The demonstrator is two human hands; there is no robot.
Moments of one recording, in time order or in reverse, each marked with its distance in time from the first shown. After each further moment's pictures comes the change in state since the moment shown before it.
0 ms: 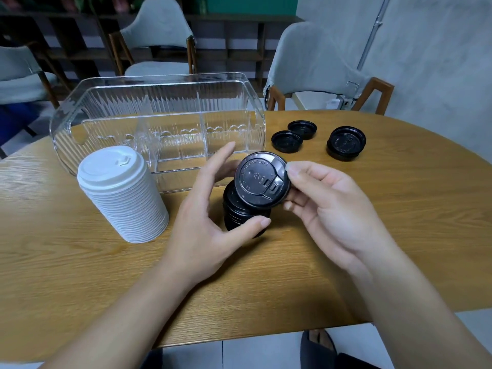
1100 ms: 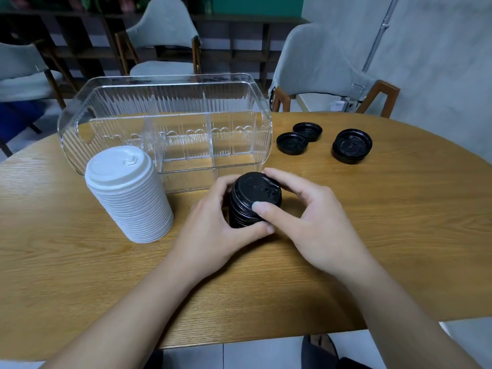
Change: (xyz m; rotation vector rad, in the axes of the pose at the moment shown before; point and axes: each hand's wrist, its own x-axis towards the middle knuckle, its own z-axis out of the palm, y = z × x) left_hand 0.004 -0.005 -0.002 0.095 -0.138 -0.288; right_hand -0.002 0.012 0.011 -0.838 -0.036 -0.191
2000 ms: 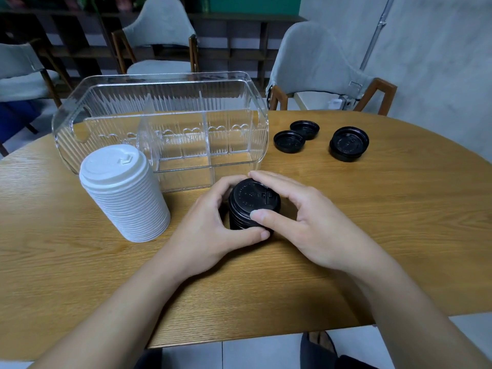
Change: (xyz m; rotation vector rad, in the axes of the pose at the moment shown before) left_hand 0.004 -0.006 -0.004 -0.145 -0.142 0.014; right_hand 0.008 0.006 -0.011 -0.128 -0.230 -0.119
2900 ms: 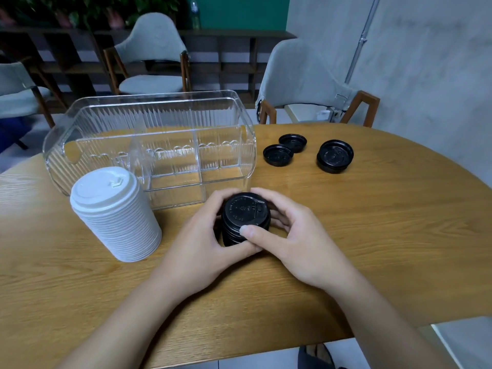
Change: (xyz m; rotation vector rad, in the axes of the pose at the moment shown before) left_hand -0.002 0.015 0.004 0.154 0.043 0.057; right_hand -0.007 0.007 0.015 0.290 0.152 0.098
